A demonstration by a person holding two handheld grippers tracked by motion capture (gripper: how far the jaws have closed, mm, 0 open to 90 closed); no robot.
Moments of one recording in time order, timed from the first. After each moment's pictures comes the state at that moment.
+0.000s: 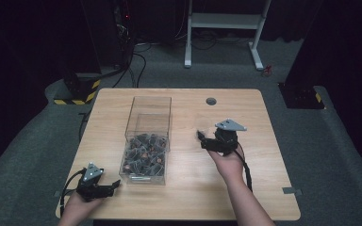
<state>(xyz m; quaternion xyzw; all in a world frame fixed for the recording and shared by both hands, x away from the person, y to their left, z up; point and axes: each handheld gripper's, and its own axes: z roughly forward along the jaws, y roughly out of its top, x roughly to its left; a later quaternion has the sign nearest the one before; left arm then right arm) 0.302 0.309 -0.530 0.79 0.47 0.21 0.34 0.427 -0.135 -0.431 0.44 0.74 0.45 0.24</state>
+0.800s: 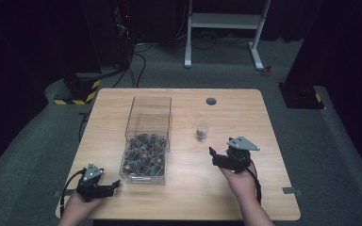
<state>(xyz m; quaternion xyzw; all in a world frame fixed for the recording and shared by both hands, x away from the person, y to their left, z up) 0.302 0.309 -0.530 0.79 0.47 0.21 0.34 0.381 -0.171 -0.451 0.44 0.75 0.43 0.26</state>
